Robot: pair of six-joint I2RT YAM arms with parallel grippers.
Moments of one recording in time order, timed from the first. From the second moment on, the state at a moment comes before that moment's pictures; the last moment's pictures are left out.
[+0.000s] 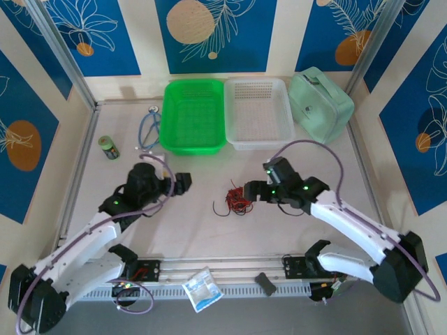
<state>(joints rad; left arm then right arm) -0.57 0.89 0.58 -0.26 0.01 -0.47 0.67 1.10 0.78 -0.68 -0.04 0.64</state>
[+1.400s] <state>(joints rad) -0.85 1.52 0.70 0.09 0.14 -0.61 0.68 1.44 0.69 -0.24 -0.34 0.77</state>
